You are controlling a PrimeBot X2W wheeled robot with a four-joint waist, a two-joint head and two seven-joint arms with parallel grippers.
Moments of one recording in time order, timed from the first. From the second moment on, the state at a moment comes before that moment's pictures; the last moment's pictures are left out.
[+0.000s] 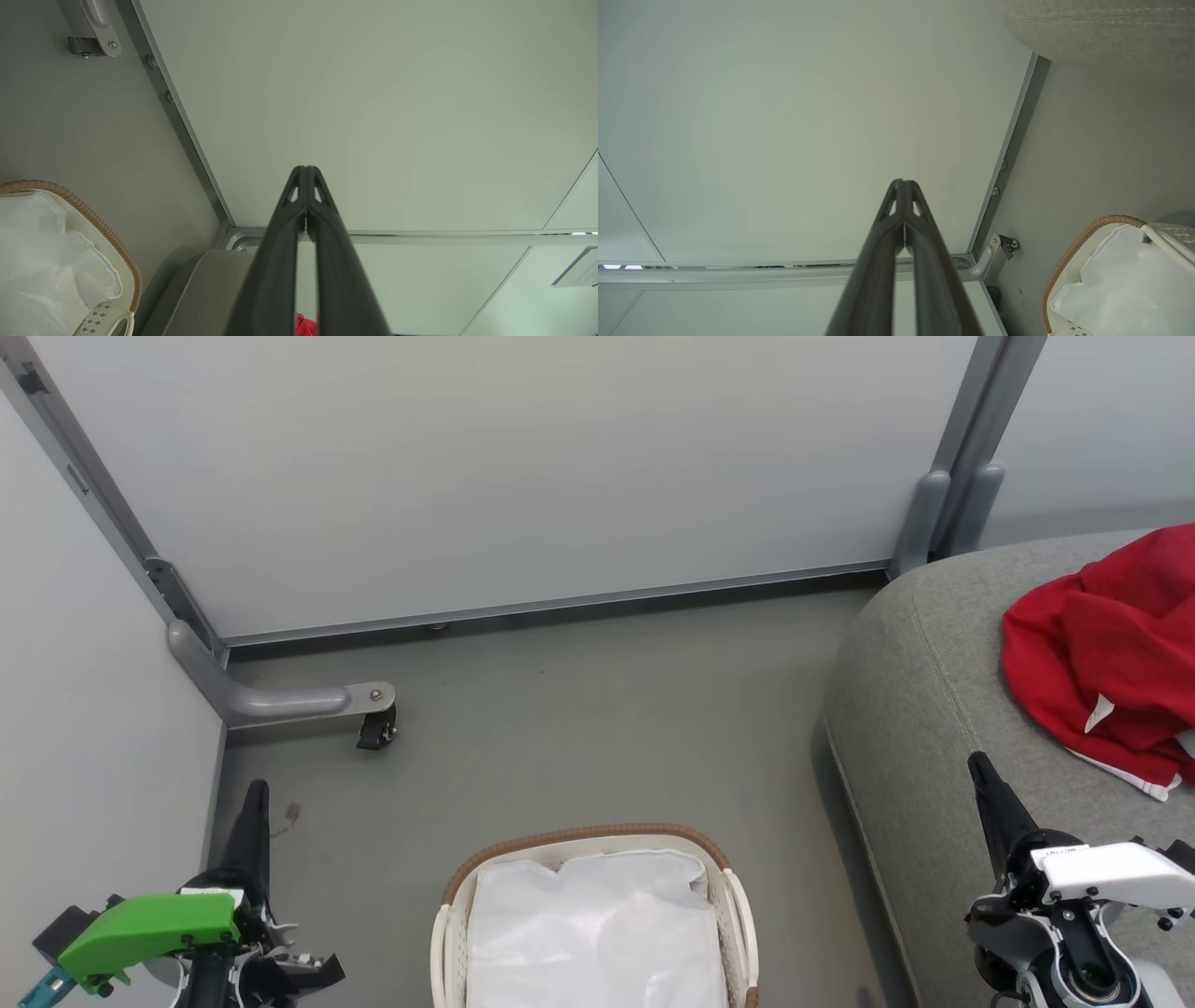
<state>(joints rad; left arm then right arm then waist) -0.10 0.05 0.10 0.26 -1.56 -0.12 0.10 -0.11 -0.05 -0.11 0.26 1.55 0.13 0.10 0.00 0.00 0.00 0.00</state>
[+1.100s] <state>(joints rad) -0.10 0.05 0.11 0.24 -1.61 -0.13 0.11 -0.11 -0.05 -0.11 0.25 1.61 0.13 0.11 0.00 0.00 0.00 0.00</state>
